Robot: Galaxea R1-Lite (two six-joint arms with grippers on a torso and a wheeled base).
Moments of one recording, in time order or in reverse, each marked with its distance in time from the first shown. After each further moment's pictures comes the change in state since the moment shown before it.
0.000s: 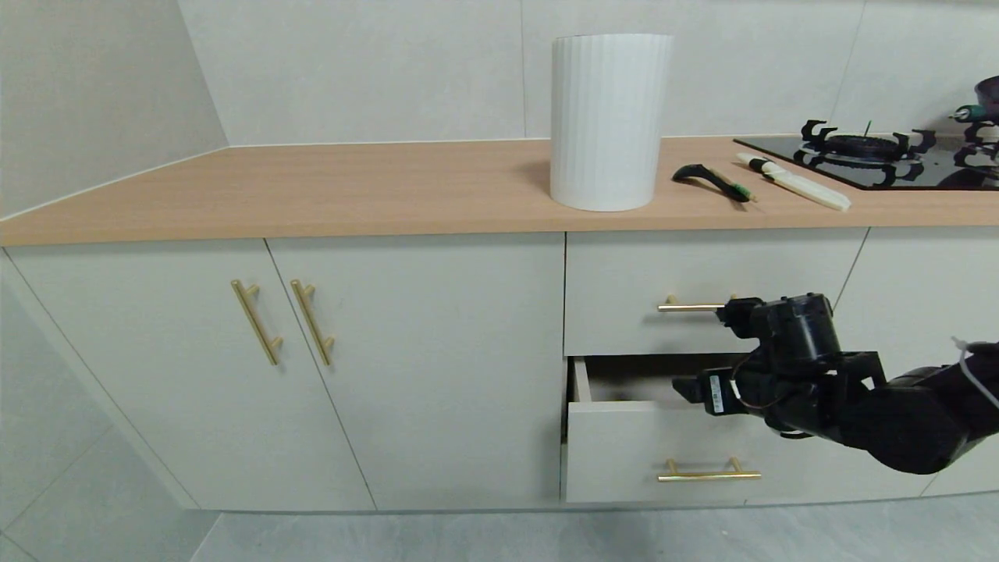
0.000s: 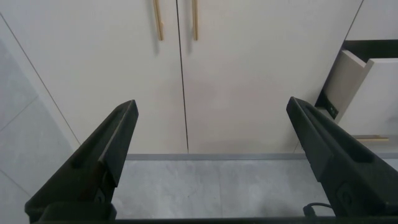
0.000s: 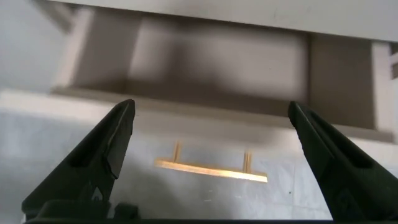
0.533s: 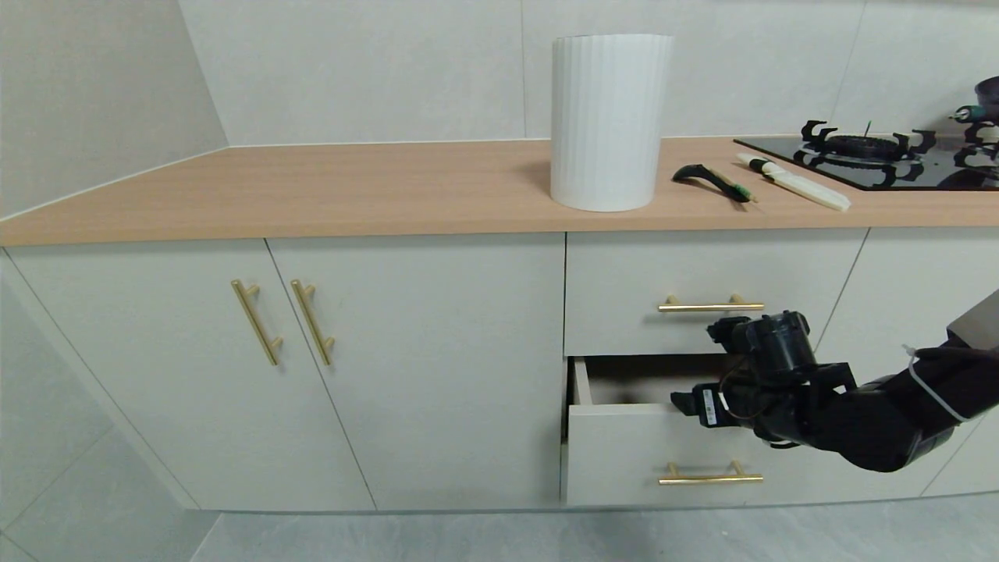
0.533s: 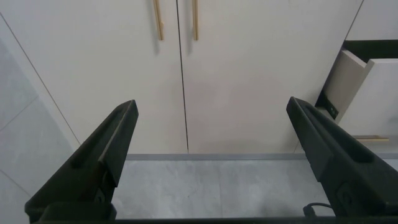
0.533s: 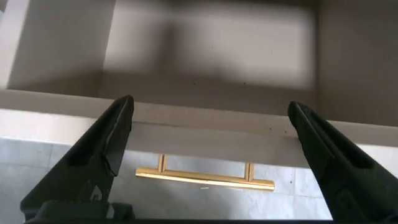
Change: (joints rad) left arm 0.000 0.000 0.000 0.000 0.000 0.000; right arm -0.020 0.098 -0.019 0.021 0.001 0.011
